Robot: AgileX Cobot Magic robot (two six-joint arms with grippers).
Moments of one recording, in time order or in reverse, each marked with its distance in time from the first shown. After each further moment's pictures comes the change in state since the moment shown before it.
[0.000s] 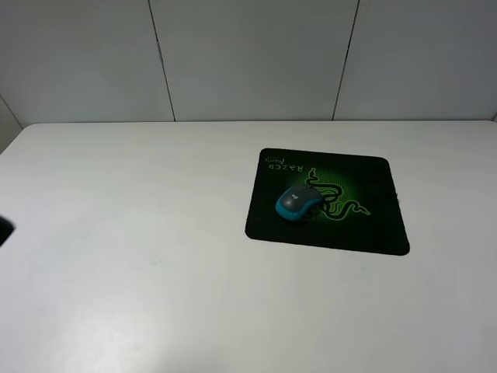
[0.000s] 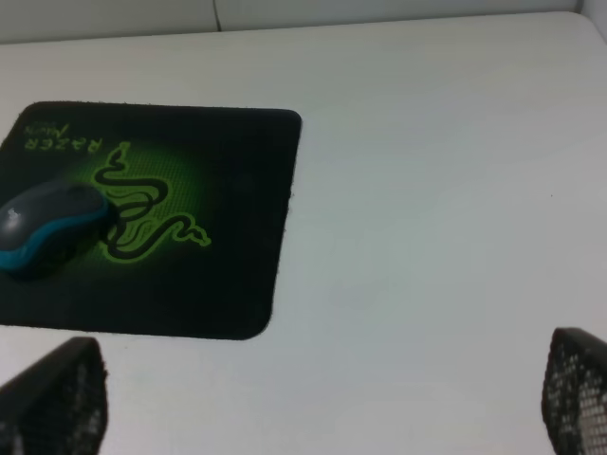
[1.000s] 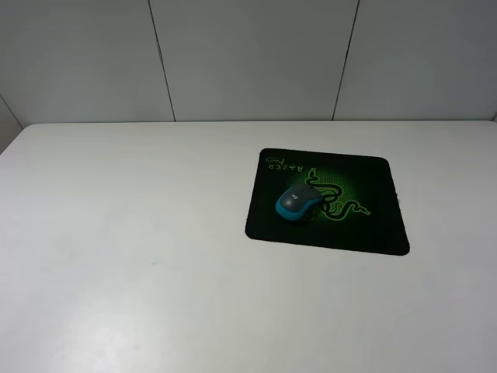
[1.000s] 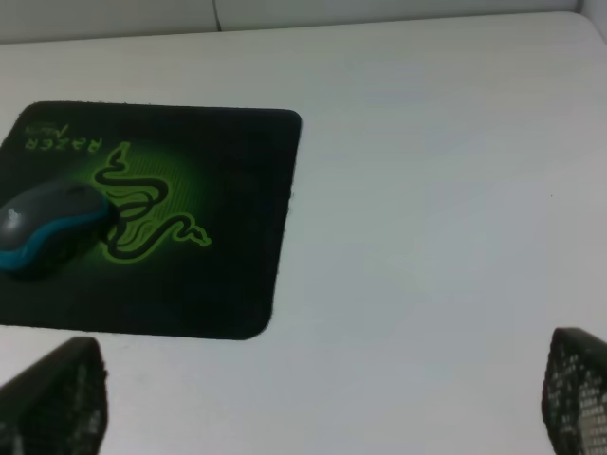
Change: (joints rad) left arm 0.564 -0.736 0.488 -0.030 -0.103 0.015; right arm 0.000 0.000 0.000 0.000 0.000 0.000
